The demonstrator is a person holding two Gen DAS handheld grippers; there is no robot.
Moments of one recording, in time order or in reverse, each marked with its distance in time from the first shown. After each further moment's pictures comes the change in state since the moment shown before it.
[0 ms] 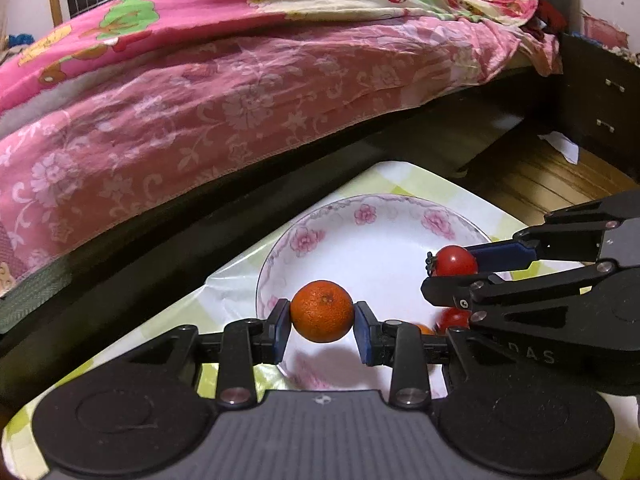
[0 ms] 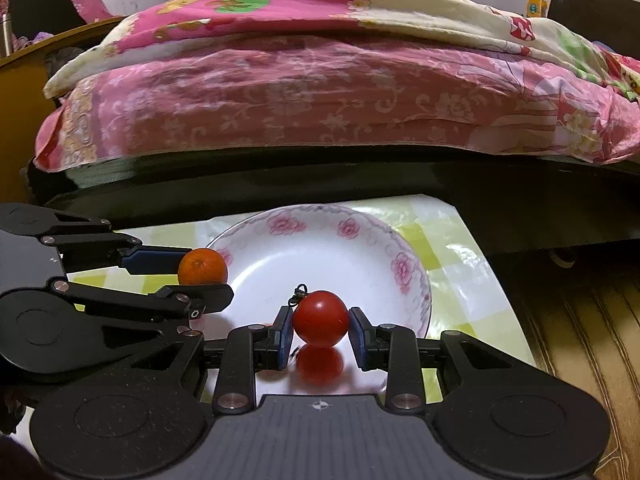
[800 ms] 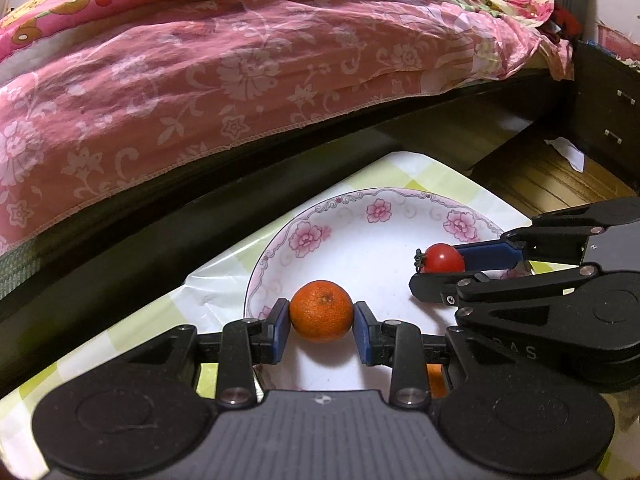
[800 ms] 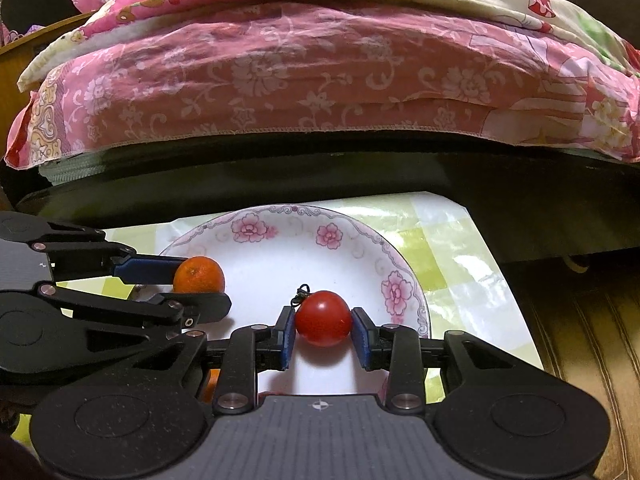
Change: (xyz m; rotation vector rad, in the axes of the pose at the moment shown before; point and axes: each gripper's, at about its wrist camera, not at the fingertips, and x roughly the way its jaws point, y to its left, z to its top) left arm 0.036 0.008 0.002 -0.048 0.030 -0.025; right arm 0.046 -0.019 0.018 -0.018 0.020 0.025
